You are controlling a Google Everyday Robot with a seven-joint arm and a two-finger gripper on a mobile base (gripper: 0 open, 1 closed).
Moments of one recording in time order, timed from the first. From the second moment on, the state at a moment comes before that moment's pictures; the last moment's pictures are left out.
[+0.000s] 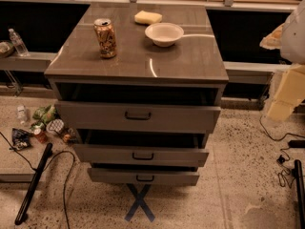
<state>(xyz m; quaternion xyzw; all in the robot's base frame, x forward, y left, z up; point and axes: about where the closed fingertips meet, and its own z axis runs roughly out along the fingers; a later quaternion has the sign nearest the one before) 0.438 -0.217 0.976 -0.60 0.78 -0.03 0.16</state>
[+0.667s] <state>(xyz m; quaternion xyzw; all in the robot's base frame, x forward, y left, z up) 0.452 -0.205 0.977 -0.60 0.77 -0.01 0.19</state>
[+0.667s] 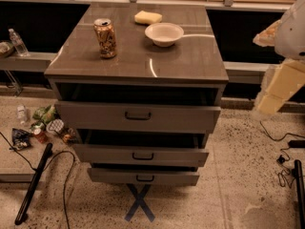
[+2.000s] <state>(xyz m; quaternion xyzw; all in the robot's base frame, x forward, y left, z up) 0.578 -0.125 0.978 -0.50 0.77 0.12 0.37</state>
